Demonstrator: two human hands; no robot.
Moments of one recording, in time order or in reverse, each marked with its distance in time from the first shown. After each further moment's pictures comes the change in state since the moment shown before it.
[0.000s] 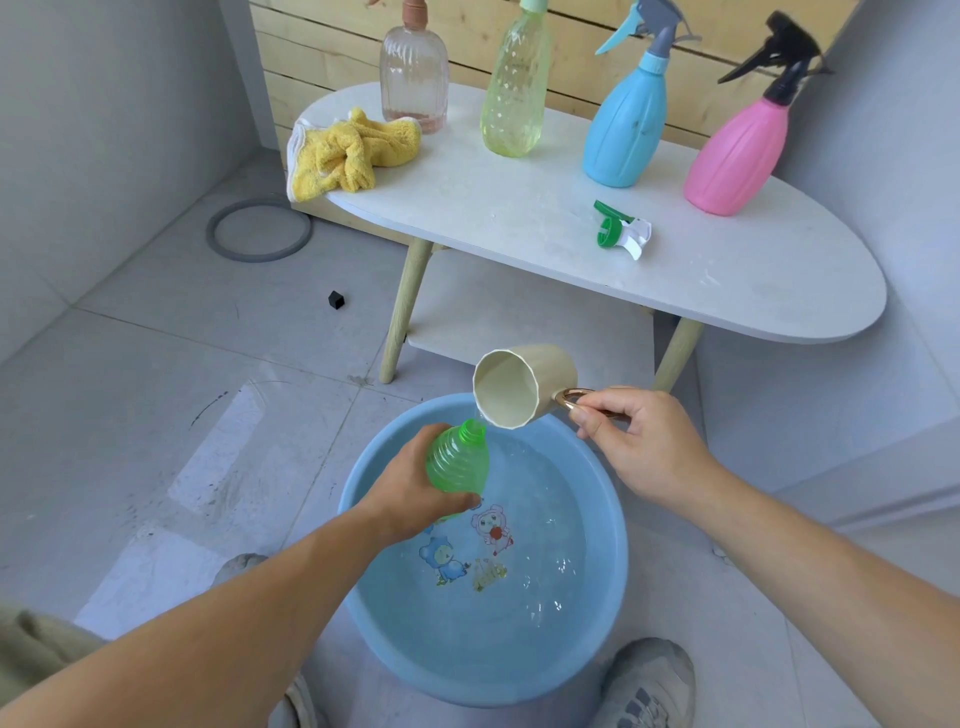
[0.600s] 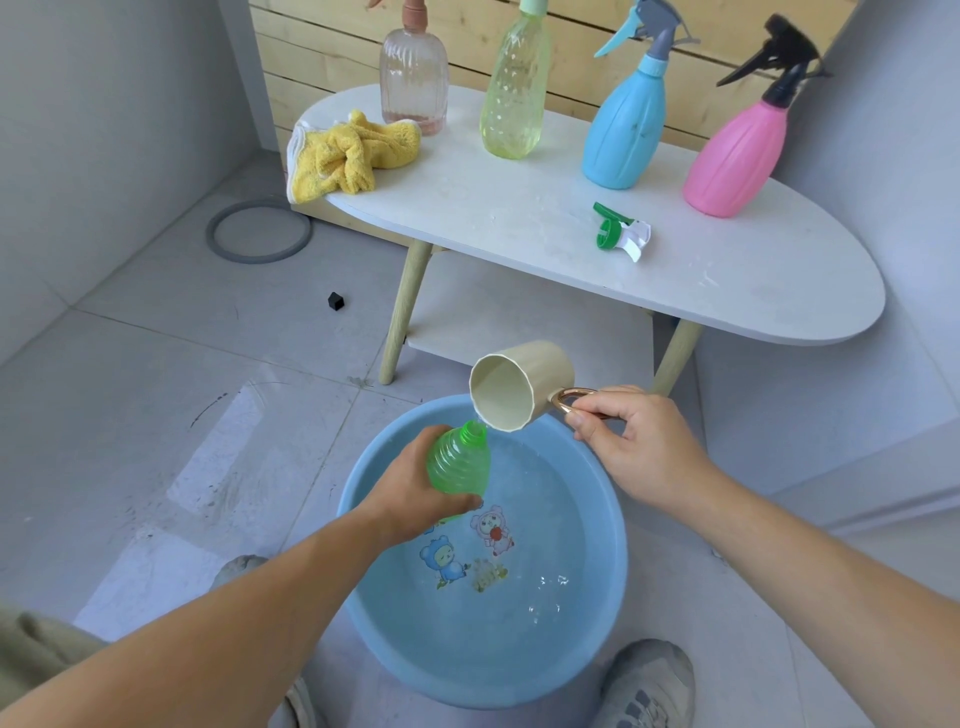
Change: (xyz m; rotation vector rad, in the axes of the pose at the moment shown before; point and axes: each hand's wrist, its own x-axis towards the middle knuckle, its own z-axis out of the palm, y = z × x) left_hand 0.001 0.000 0.001 -0.006 -0.006 -0.009; right_hand 0.002 0.002 0.002 -0.116 -0.003 -0.093
